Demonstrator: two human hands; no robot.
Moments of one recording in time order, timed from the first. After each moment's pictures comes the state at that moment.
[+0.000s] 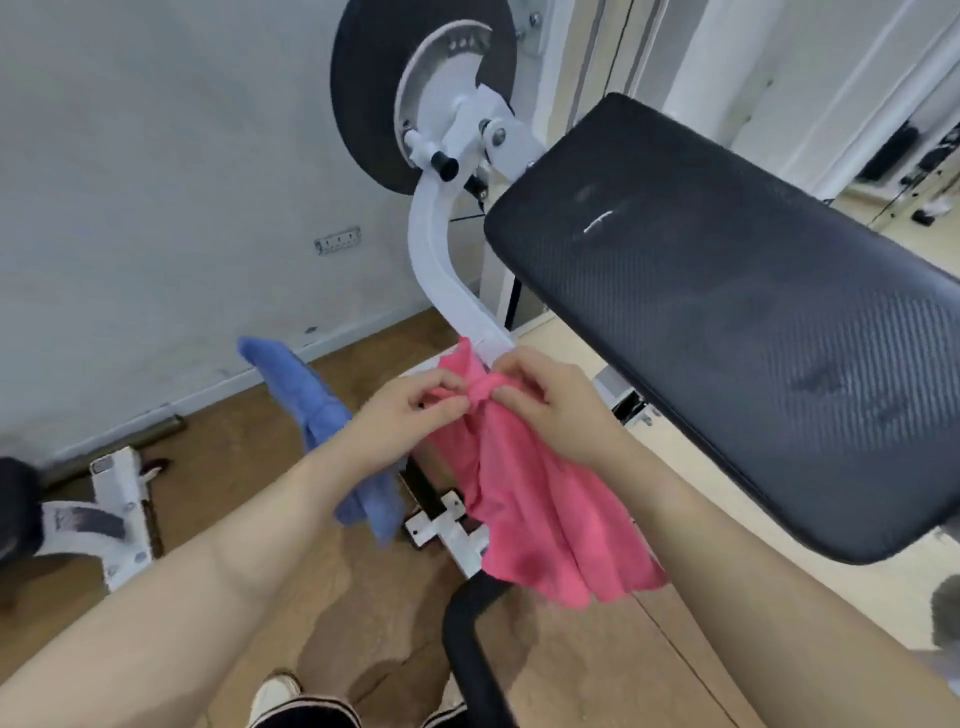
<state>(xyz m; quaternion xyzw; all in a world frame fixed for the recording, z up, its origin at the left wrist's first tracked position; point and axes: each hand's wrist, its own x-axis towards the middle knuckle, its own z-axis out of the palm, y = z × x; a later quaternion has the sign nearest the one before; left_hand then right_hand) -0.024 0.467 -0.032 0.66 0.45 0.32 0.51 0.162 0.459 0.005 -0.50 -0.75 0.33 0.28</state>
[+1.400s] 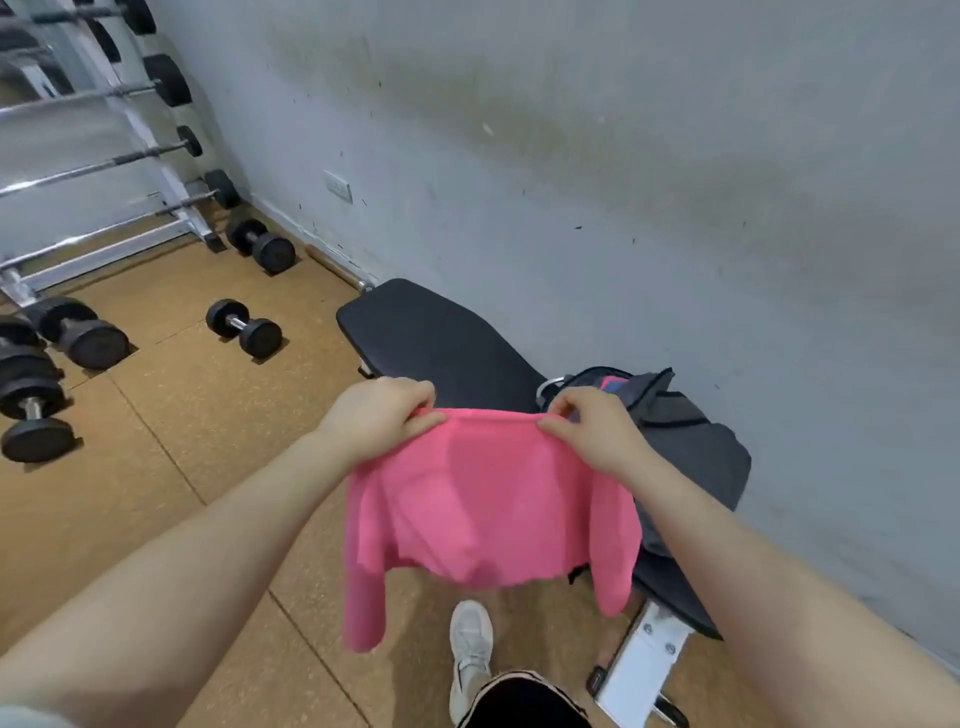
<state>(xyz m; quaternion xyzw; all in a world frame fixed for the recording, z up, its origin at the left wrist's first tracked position) -0.995 -0.028 -0.064 0.34 0.93 0.10 0.04 -0.912 0.211 -0.072 -0.09 -0.94 0.33 -0.03</state>
